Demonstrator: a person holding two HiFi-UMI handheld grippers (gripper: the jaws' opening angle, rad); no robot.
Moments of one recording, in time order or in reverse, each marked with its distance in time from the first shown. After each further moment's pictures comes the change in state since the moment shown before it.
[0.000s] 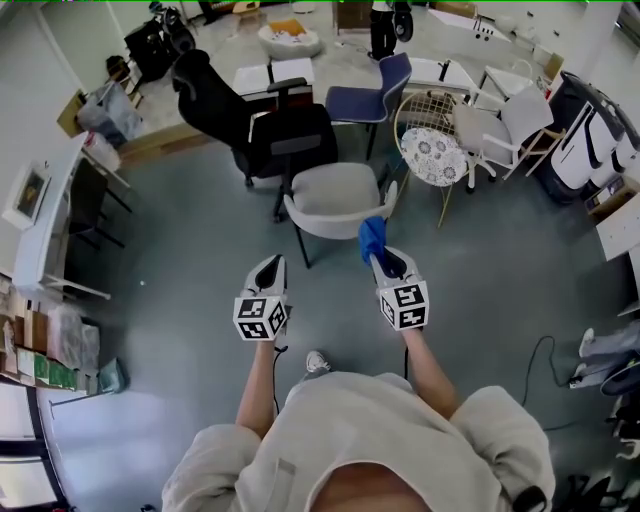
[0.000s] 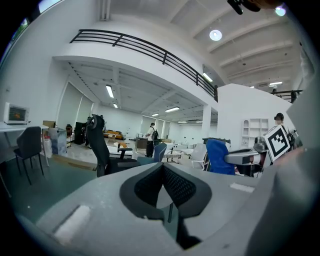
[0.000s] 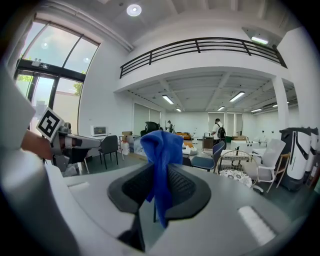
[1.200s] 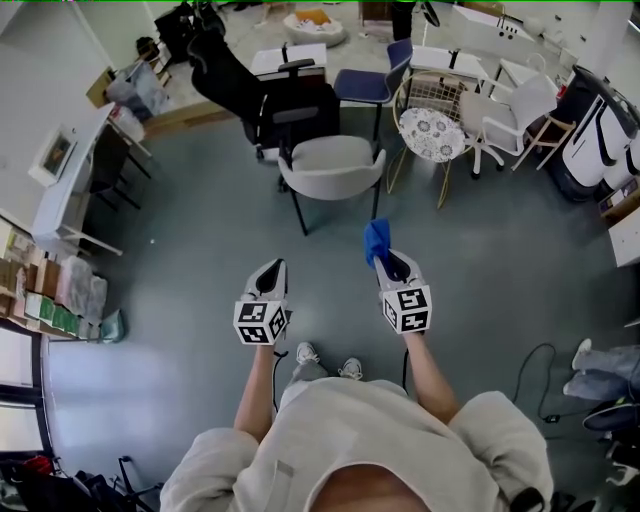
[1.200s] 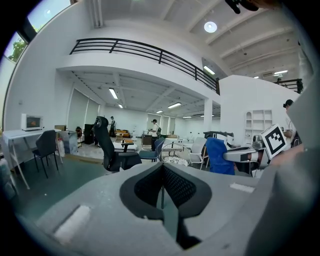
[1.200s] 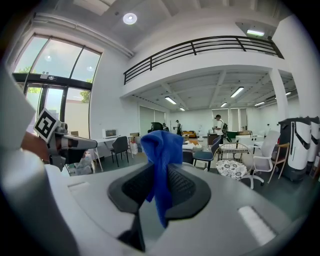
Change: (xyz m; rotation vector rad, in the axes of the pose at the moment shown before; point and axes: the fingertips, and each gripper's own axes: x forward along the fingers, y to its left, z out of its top) left arm -0.128 -0.191 -0.057 0.028 0.044 0.105; right arm -0.203 -0.033 -0.068 0.044 -0.001 0.085
